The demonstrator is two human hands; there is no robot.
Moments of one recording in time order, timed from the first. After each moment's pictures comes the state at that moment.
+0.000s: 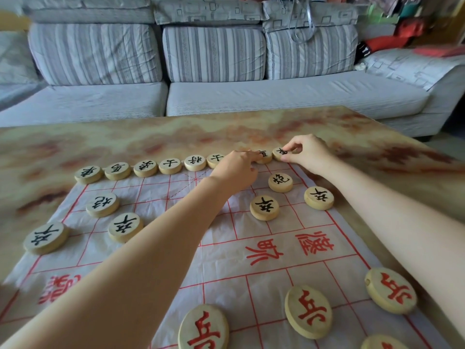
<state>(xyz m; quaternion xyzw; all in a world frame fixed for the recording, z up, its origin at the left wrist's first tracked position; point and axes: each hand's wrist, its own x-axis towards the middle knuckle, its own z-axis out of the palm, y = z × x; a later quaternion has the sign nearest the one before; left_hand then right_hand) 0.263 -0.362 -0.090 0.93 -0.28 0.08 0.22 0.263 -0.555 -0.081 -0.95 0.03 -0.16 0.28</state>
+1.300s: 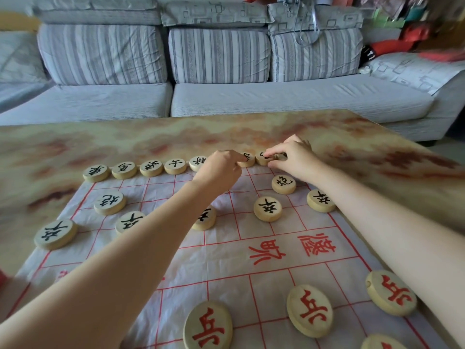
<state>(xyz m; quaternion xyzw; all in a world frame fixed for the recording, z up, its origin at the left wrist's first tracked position) 0.252 -0.328 -0.082 0.93 -0.22 0.11 0.26 0.257 -0.522 -0.080 -0.97 -0.05 -0.11 0.22</state>
